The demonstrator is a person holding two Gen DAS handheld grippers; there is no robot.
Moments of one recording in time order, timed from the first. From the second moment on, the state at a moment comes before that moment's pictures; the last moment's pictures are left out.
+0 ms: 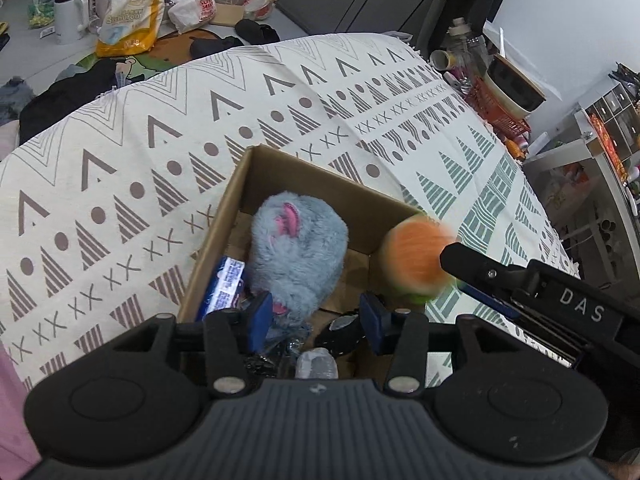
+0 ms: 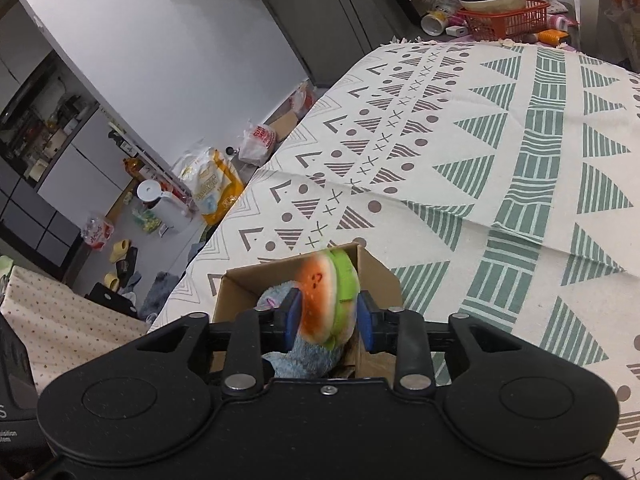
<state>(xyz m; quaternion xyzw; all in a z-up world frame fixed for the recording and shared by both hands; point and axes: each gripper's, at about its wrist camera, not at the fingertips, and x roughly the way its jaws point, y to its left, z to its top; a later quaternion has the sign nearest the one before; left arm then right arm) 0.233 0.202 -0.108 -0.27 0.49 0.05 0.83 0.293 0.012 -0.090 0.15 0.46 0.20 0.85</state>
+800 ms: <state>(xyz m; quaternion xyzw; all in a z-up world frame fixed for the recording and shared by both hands) 0.209 0.161 -0.059 -0.20 0.47 0.07 0.85 0.251 -0.057 -0.051 0.14 0.43 0.18 0.87</state>
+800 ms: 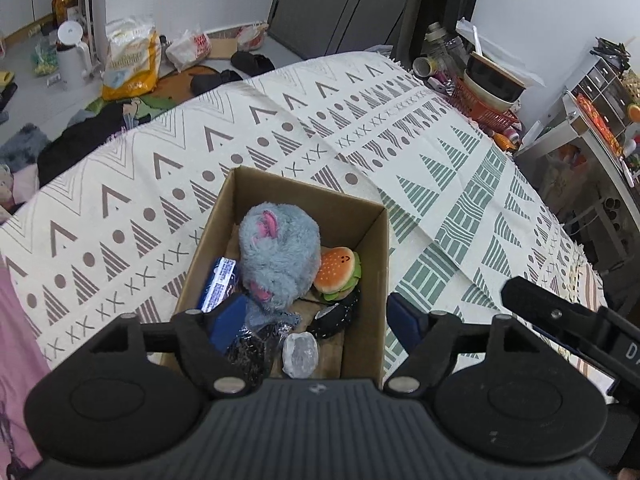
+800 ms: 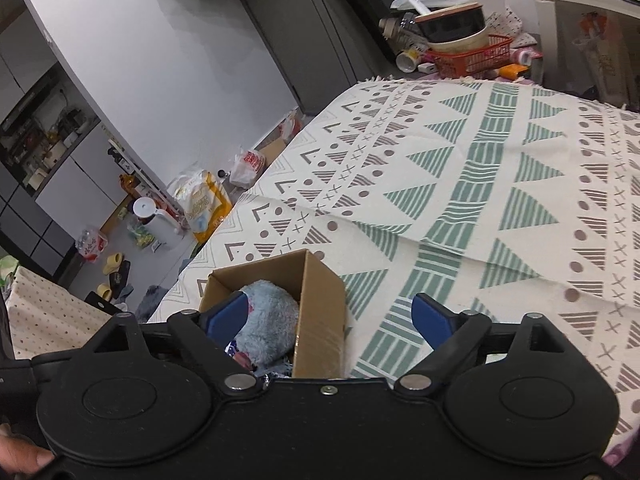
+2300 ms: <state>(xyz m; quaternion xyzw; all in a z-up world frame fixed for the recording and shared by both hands) 0.093 0.126 0.042 -0.08 0.42 0.03 0.90 0.132 -0.127 0.039 0.08 0.40 0.14 0.90</state>
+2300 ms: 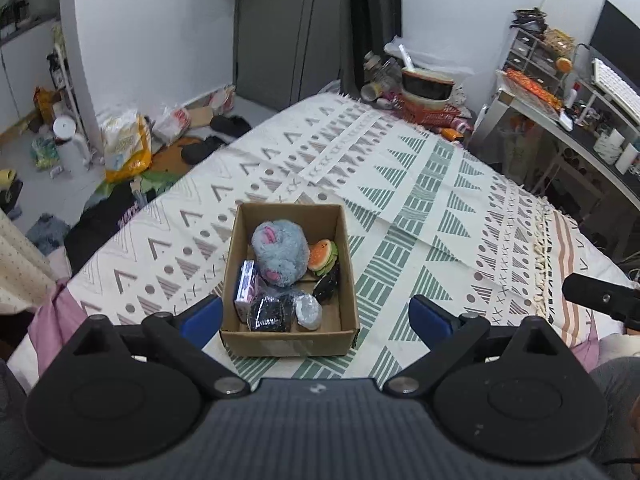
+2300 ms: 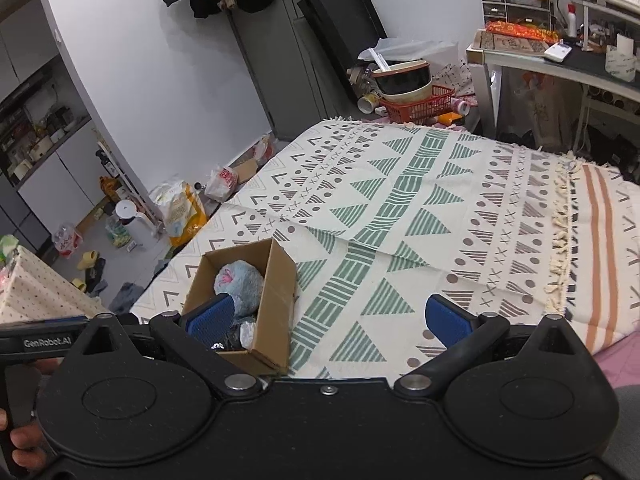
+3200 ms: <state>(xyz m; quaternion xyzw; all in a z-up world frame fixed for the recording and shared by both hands) 0.048 0.122 0.049 -0.05 0.42 0.06 0.91 0.084 -0.118 0.039 0.04 0.39 0.12 0.91</state>
